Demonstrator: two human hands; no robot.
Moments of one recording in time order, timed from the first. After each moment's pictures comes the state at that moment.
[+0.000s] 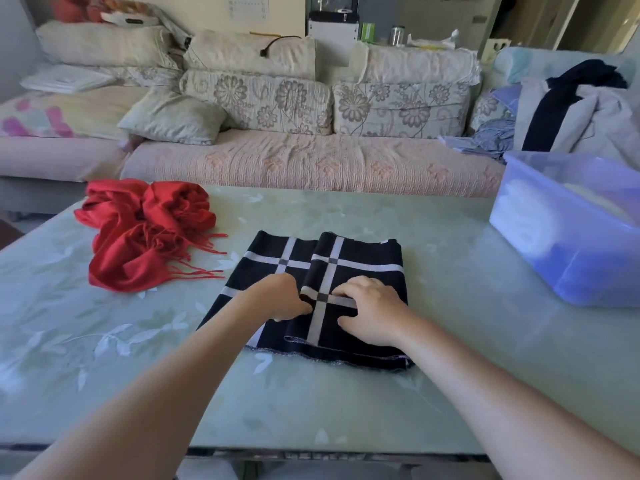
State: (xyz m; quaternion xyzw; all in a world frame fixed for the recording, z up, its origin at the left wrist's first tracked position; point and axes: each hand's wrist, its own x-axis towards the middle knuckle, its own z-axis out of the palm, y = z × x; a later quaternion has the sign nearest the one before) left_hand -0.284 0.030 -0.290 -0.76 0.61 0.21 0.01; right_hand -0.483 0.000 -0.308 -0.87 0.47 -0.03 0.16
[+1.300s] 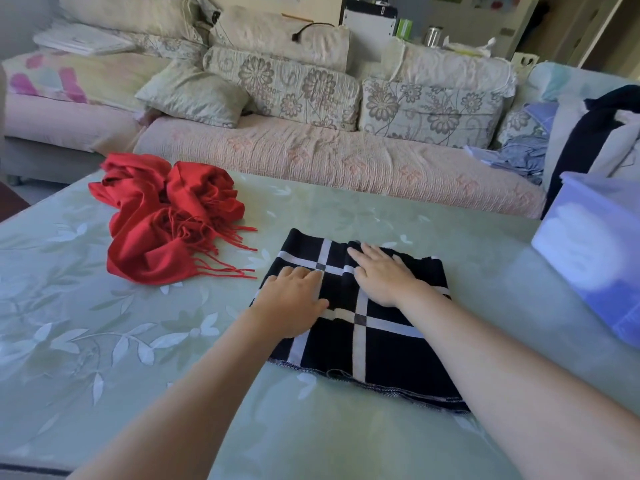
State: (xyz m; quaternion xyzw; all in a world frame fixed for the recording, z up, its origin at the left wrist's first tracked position) left_hand -0.224 0.032 -0.325 -0.71 0.69 0.08 -0.09; right_hand -0.395 -0.109 -0.329 -0.87 0.49 0.06 0.06
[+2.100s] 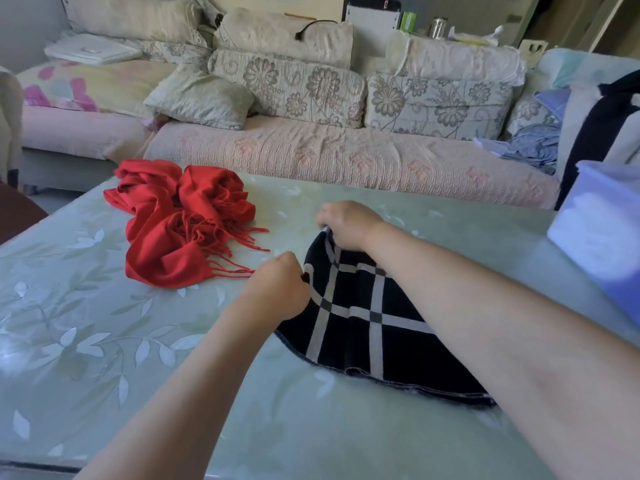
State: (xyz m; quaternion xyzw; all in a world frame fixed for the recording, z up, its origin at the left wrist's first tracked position) left_hand -0.201 0.062 -0.274 -0.79 0.57 0.14 -0.20; right_hand -0.299 -0.122 -0.261 -0.95 0.30 0.01 -0.07
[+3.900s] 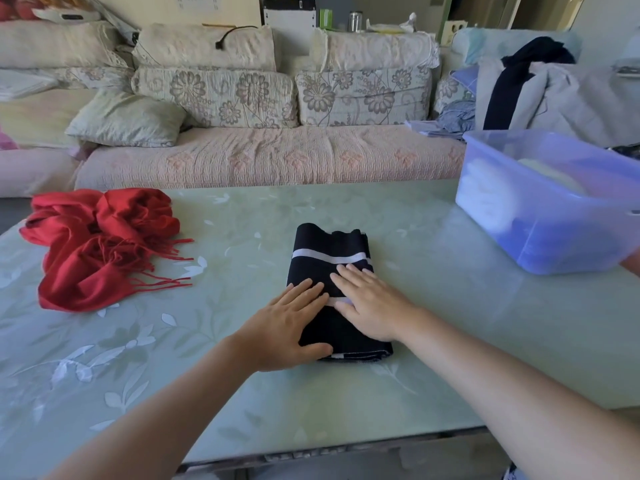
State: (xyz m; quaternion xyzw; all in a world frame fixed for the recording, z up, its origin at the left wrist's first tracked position) left_hand -0.318 0.057 -0.341 -0.52 0.85 0.04 -0.04; right_hand -0.529 -0.019 -0.337 -0.90 0.42 -0.01 0.05
